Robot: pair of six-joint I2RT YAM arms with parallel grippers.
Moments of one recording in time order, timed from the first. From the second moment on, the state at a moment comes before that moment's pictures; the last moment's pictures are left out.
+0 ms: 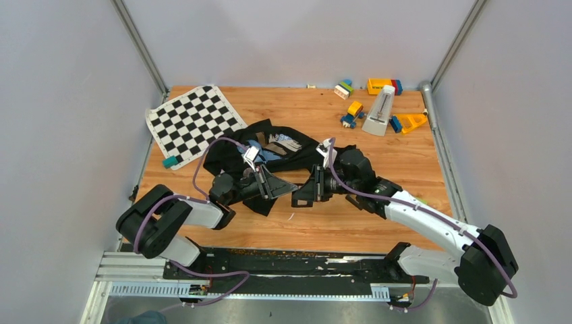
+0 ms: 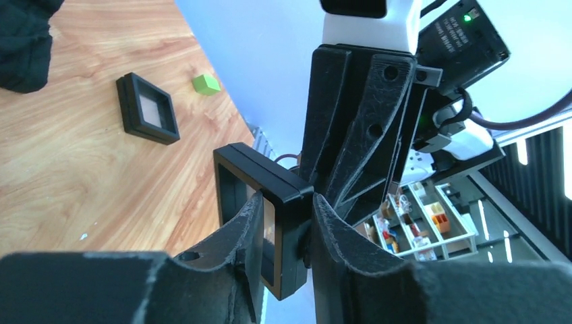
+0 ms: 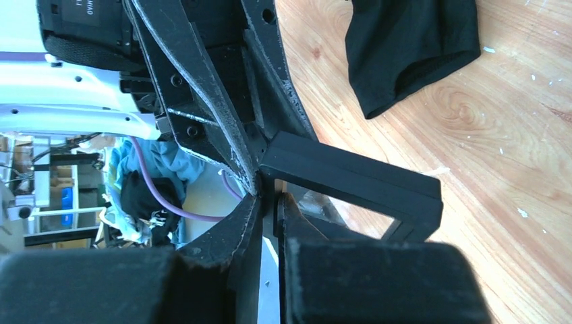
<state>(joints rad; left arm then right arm) -0.65 1.46 0.29 1.36 0.61 -1.22 0.74 1.12 0.71 -0.04 -0.53 0.75</state>
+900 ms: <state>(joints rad) -0.64 1.47 0.29 1.48 0.71 -1.33 0.63 1.09 0.63 0.08 -0.72 0.85</state>
